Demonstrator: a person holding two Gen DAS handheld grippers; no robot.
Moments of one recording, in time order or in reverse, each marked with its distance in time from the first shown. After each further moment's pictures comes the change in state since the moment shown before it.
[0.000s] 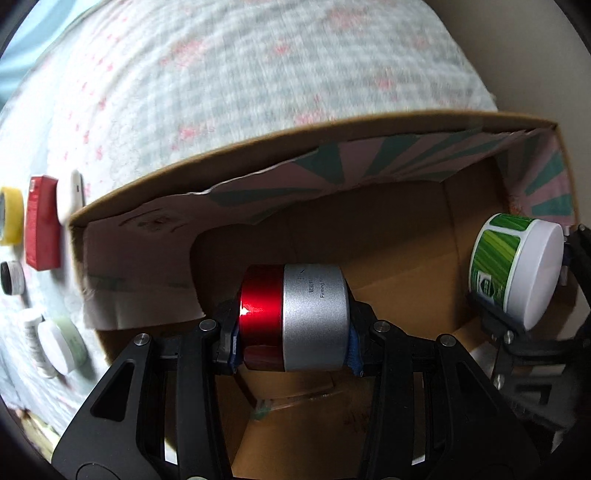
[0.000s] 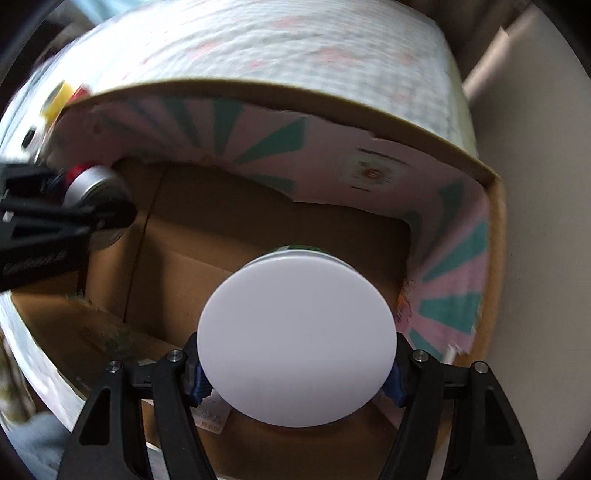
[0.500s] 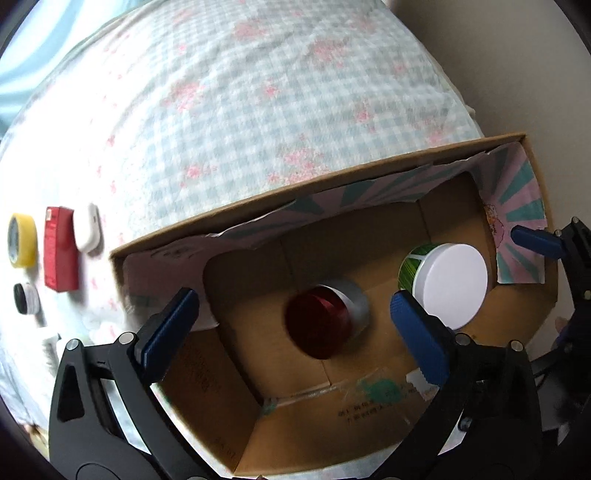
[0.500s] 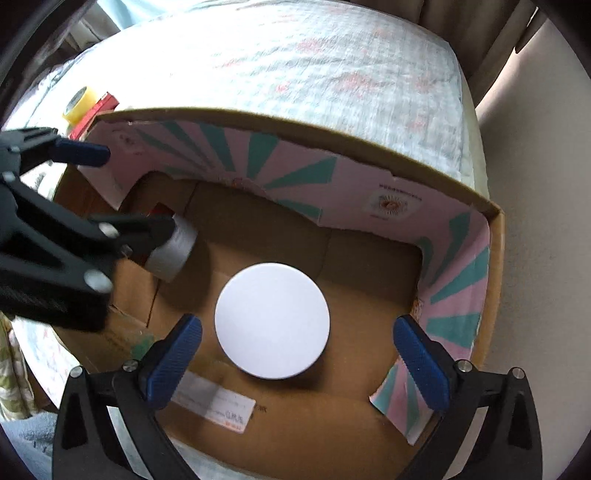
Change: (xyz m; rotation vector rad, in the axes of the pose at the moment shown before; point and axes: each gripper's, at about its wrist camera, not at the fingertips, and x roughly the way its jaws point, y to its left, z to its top) left arm -0.035 -0.001 0.002 0.039 -0.078 0.003; right arm -0.019 0.001 -0.006 -0.006 -0.073 0.010
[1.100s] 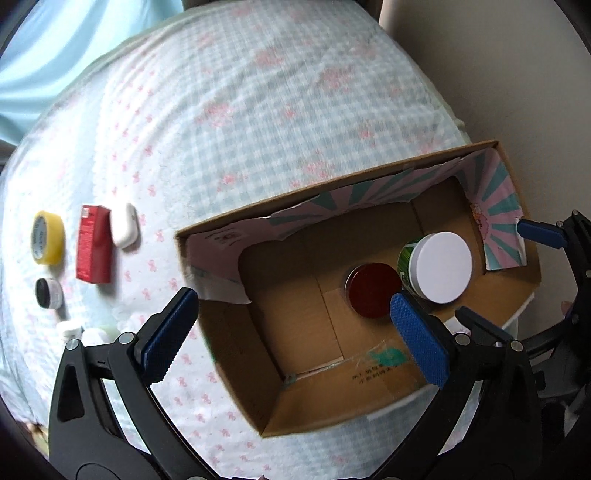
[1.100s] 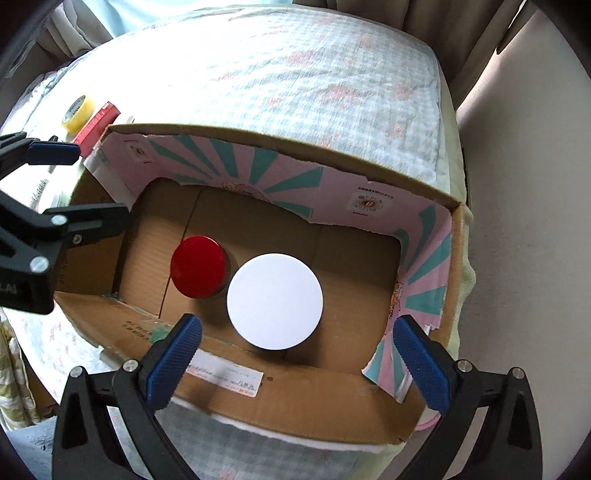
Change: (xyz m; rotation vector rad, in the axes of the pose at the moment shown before) left arm -0.054 0.010 -0.019 0.014 -0.078 0.026; right arm -0.041 0.008 0.003 0.050 0.002 -0.023
